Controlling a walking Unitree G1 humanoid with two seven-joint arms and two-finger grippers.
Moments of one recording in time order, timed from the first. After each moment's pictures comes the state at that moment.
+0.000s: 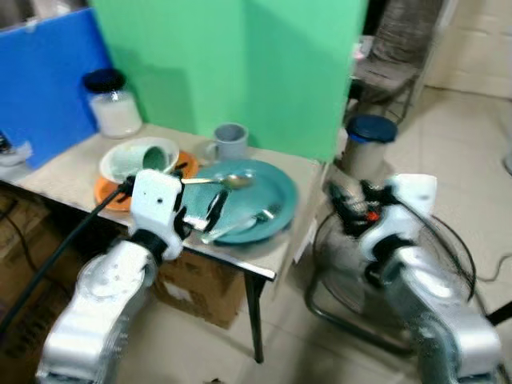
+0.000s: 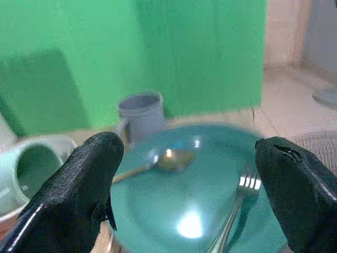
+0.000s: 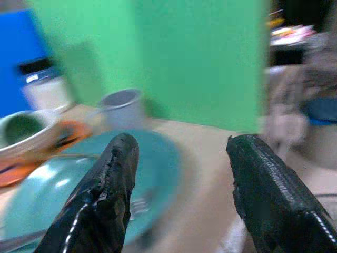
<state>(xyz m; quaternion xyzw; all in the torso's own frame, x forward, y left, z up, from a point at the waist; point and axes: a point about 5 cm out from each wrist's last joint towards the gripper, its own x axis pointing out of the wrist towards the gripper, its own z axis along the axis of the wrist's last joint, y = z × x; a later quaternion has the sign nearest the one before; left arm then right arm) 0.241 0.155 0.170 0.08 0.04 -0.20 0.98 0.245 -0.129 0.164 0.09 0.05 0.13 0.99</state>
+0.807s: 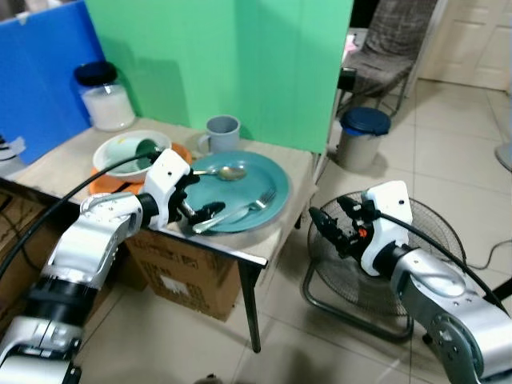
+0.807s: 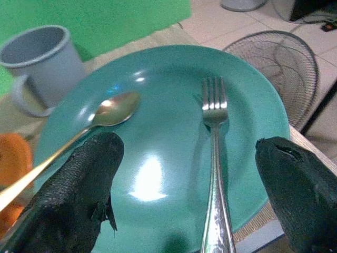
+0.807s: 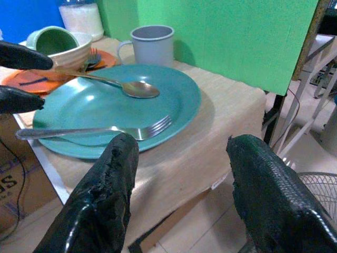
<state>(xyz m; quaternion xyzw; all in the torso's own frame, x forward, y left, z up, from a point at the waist) 0.324 0.188 0.146 0.15 0.16 -0.37 0.90 0.238 -0.142 0.159 -0.01 0.12 0.23 0.97</state>
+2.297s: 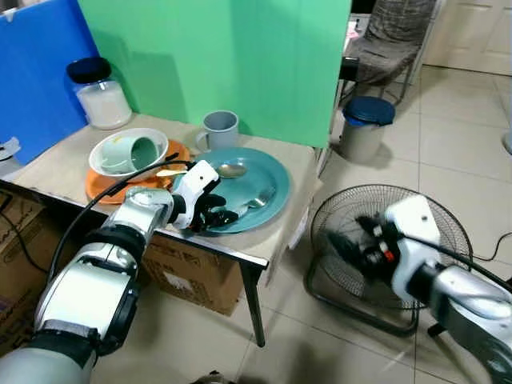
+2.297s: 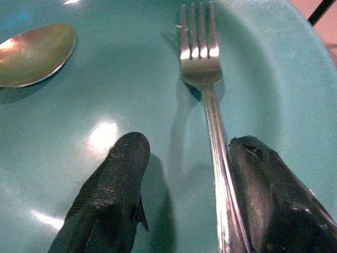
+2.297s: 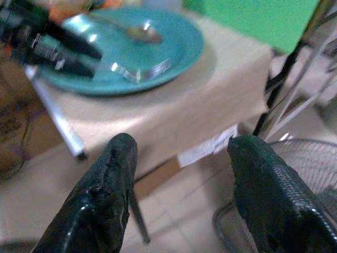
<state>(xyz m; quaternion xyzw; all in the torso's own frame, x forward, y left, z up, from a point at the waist) 0.361 0.166 0.106 0.13 0.27 -0.43 0.85 0.204 -0.169 0.164 -0.08 0.19 0.26 0.94</state>
